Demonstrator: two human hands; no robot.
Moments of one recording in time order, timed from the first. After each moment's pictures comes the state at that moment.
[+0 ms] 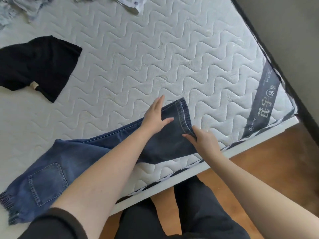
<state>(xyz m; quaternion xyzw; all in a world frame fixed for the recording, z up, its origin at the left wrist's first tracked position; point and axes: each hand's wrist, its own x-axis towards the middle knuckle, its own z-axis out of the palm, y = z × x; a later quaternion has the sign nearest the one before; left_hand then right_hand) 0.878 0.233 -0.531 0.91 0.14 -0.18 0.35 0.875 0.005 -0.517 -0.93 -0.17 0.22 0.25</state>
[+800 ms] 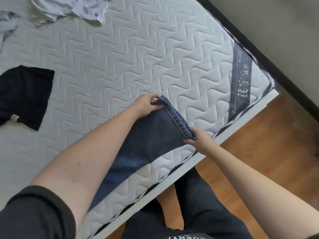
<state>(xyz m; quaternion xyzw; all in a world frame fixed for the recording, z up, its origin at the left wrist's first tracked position) 0.961 0.214 -0.509 0.83 0.07 -0.30 0.45 0.874 -0.049 -0.533 -0.86 -0.02 0.38 0.34</state>
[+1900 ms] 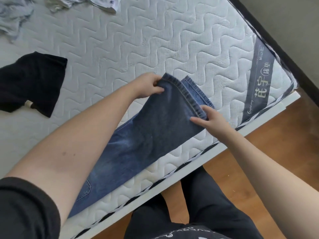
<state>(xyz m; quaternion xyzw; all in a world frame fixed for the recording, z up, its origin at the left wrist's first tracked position) 0.997 0.258 -0.478 0.88 0.01 -0.32 0.35 0.921 -0.032 -0.501 -0.76 -0.01 0.35 0.54</state>
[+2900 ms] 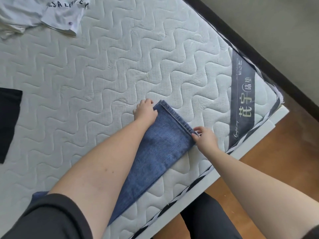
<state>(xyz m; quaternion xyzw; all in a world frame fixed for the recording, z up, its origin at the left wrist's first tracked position) 1.068 0.153 -0.635 0.93 0.18 -0.26 0.18 0.991 -0.085 -0.655 -0.87 0.19 0.31 0.33</state>
